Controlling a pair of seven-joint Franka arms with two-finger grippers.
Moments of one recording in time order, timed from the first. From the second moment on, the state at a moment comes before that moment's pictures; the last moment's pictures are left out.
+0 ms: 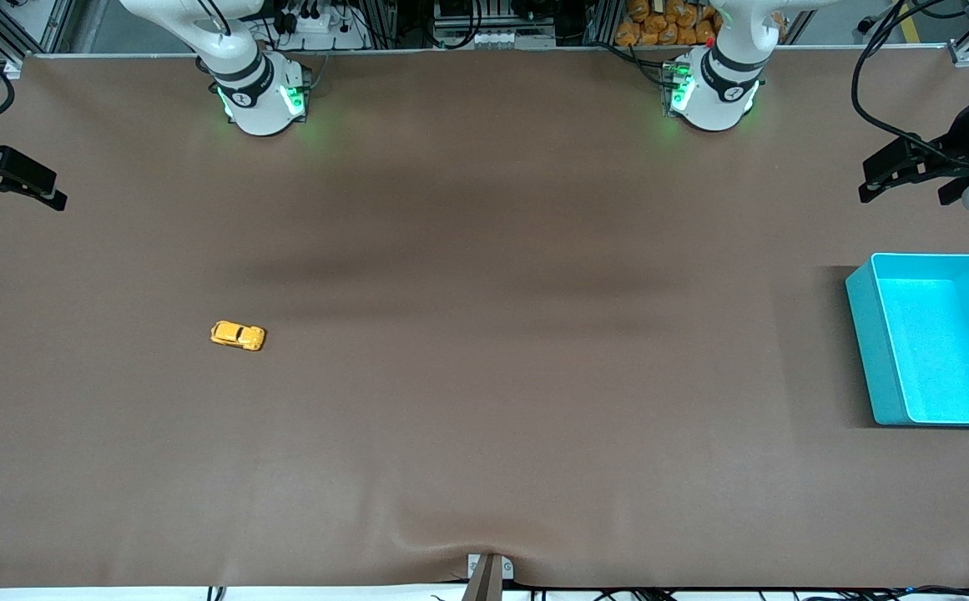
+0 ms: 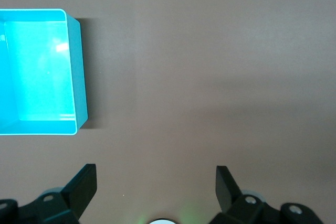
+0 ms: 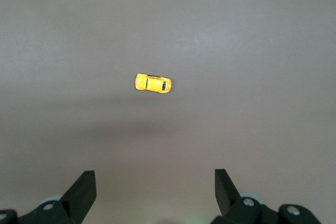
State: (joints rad) left arm 0.04 -0.01 -0.11 -1.50 -0.02 1.46 -0.03; right arm 0.02 -0.04 -0.09 -1.57 0.02 1.48 -0.03
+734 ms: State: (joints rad) left arm 0.04 -0.01 -0.11 -1.50 -0.02 1.46 -0.03; right arm 0.04 -0.04 -0.09 -1.57 0.00 1.48 -0.04
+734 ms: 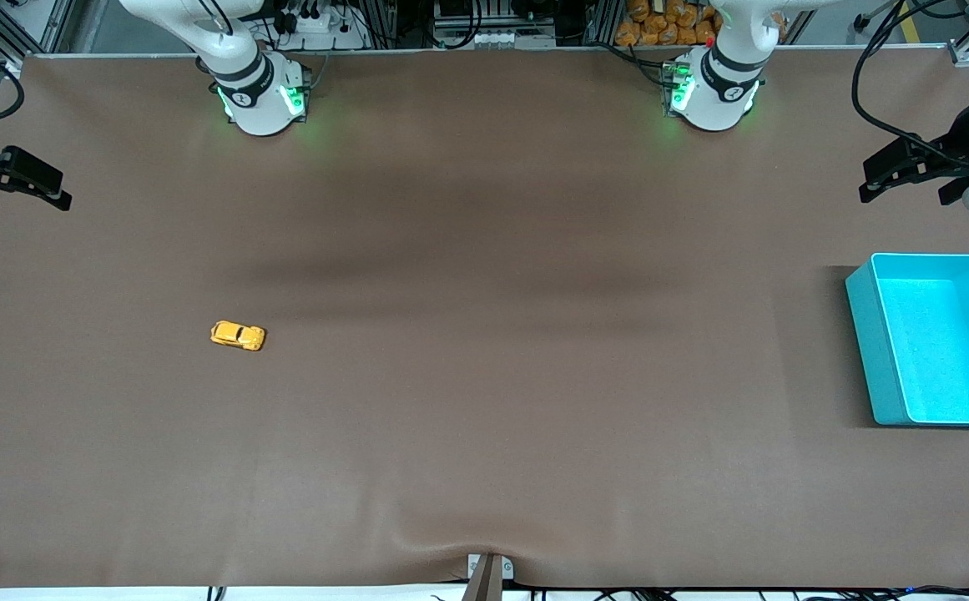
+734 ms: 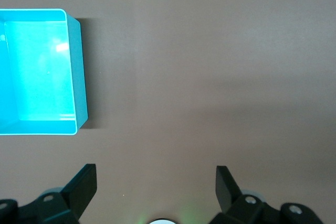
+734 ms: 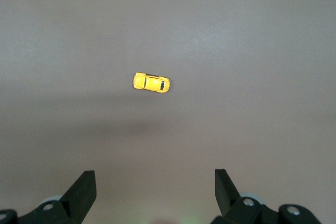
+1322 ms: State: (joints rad) left arm 0.04 -0.01 -0.11 -1.50 -0.01 1.46 -0.03; right arm 0.05 -0.04 -0.09 -1.57 0.00 1.48 -0.04
